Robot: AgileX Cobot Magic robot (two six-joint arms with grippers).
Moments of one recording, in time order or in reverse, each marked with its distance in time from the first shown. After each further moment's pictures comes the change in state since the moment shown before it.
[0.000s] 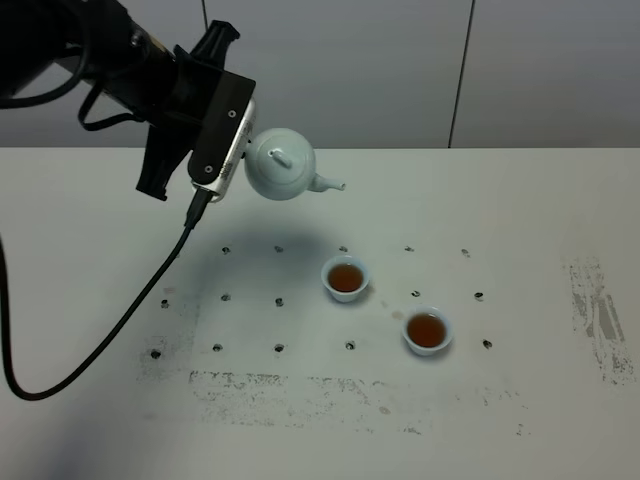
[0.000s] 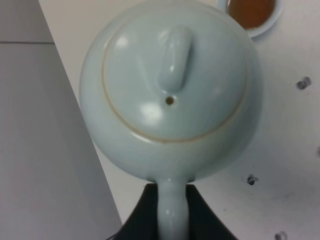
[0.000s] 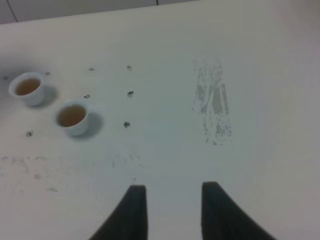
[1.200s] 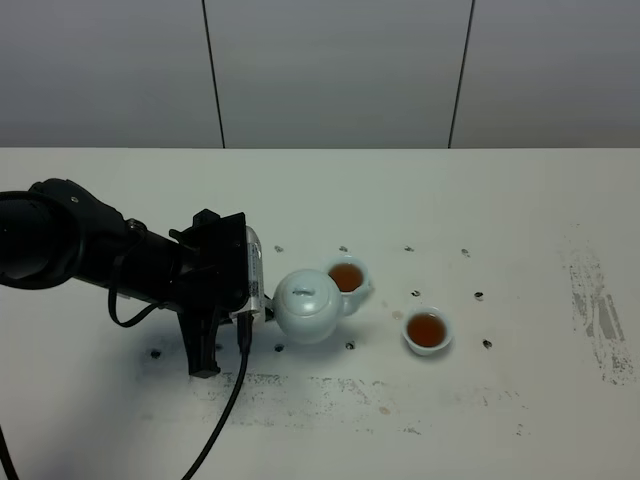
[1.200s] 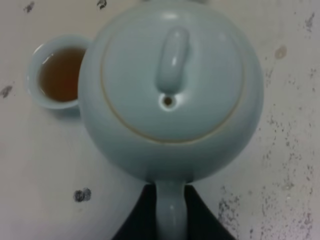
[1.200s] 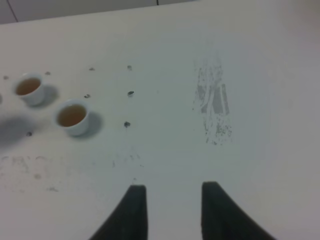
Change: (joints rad) left arm 0.000 -0.099 0.746 -0.652 -0.357 0.083; right arm 0.000 0.000 0.000 0.000 0.000 0.000
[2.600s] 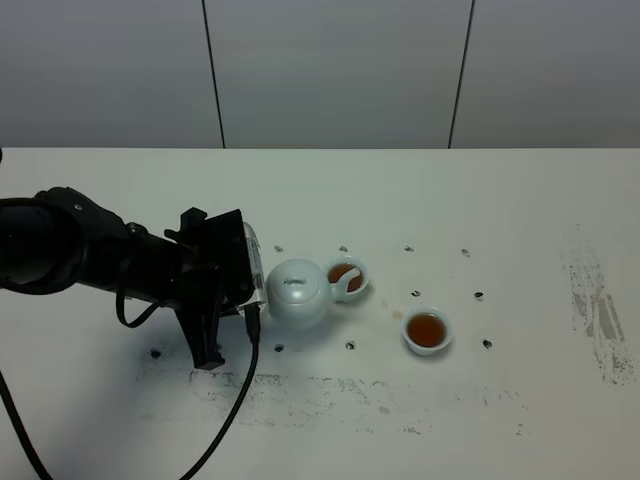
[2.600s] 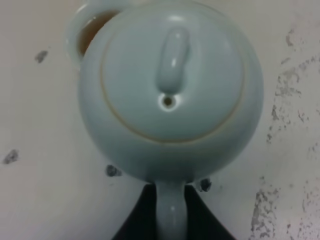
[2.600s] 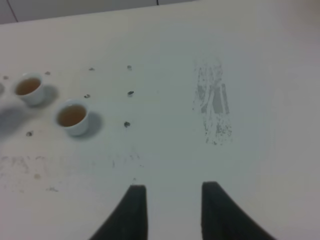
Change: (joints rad) left arm 0.000 0.005 0.008 -0.011 -0.104 -0.052; right arm 0.000 0.000 0.000 0.000 0.000 0.000
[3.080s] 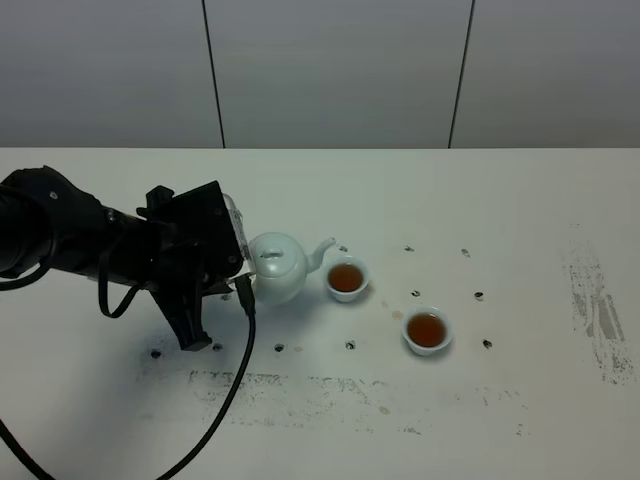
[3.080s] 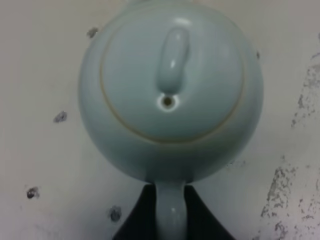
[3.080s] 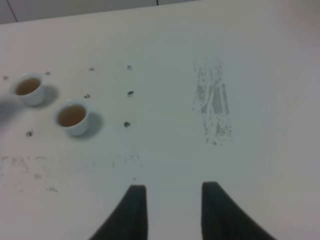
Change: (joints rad) left arm 0.004 -0.101 0.002 0.238 -0.041 -0.344; right arm 0.000 0.000 0.000 0.000 0.000 0.000
